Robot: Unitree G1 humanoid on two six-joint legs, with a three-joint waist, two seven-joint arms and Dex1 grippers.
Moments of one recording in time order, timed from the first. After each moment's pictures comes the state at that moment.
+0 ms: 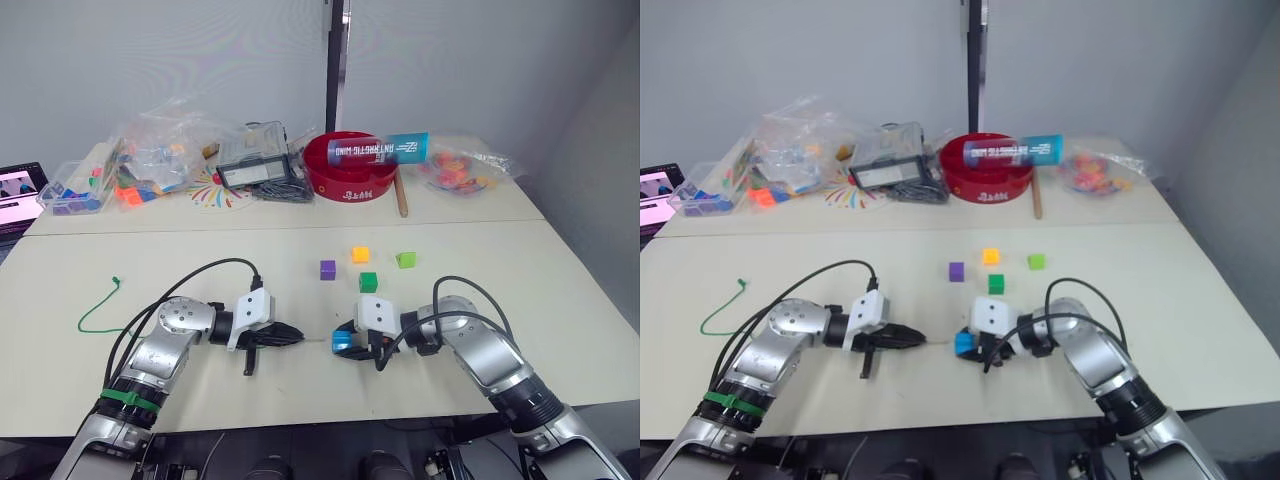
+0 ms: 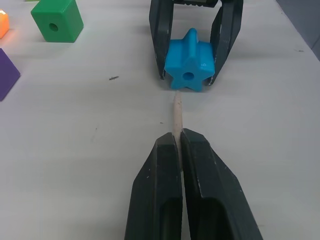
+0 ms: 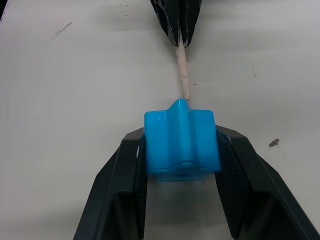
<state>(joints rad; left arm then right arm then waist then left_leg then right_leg) -0.42 0.59 -0.20 0.15 -0.20 0.07 -1.29 -0.48 -0.55 0.40 -0.08 0.04 0.34 1.14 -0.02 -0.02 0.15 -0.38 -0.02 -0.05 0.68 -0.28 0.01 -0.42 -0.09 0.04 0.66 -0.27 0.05</state>
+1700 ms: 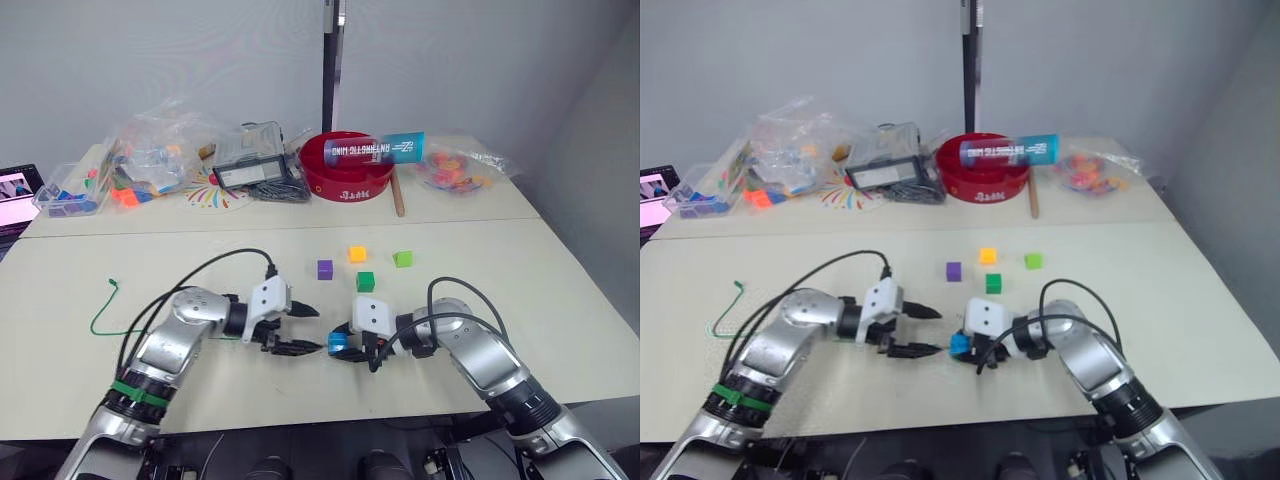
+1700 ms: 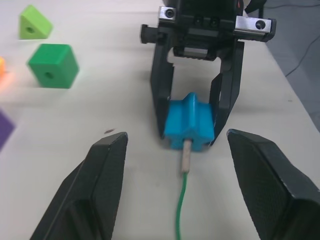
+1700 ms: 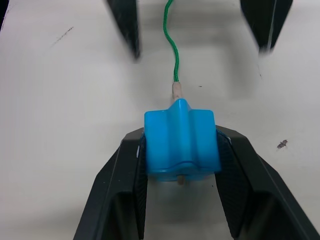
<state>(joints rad) -0.45 0.61 -0.20 0.02 -0.26 0.24 -1.27 -0.48 -0.54 0.42 -0.12 0.04 0.39 1.11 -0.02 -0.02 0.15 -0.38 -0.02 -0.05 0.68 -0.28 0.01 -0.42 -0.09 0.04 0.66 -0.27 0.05</state>
